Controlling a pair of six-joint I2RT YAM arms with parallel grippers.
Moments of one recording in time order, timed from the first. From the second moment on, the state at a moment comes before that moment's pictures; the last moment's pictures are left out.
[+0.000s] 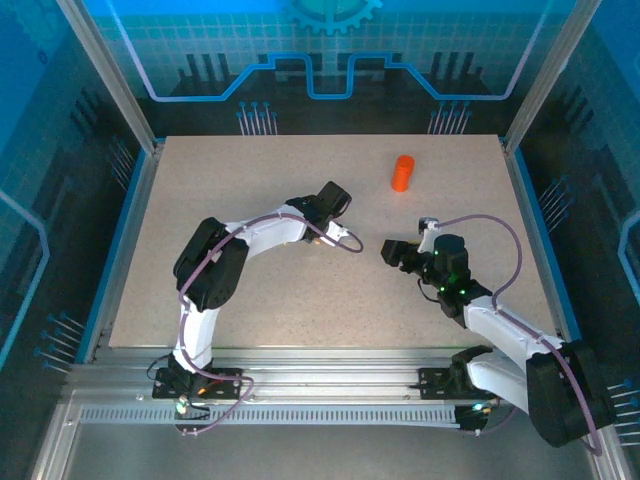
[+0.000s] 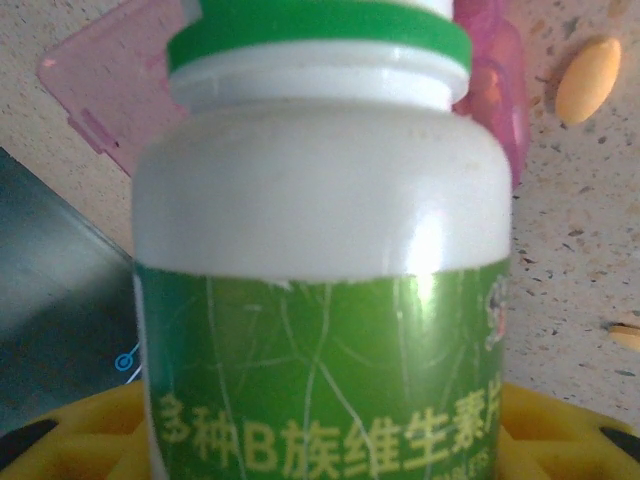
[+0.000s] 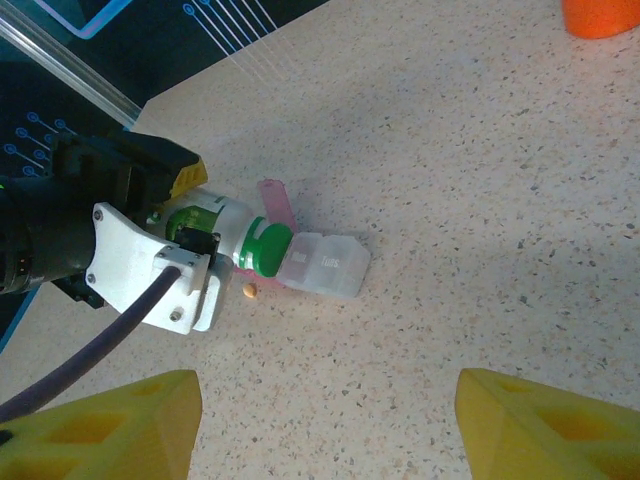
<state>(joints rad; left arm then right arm) -0.64 2.04 1.48 -0.52 -0.58 1.49 0.30 1.05 0.36 0.28 -0.24 0.55</state>
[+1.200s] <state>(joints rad) -0.59 1.82 1.22 -0.39 -0.27 0.84 0.30 1.20 0.36 0.36 -0.33 0.55</state>
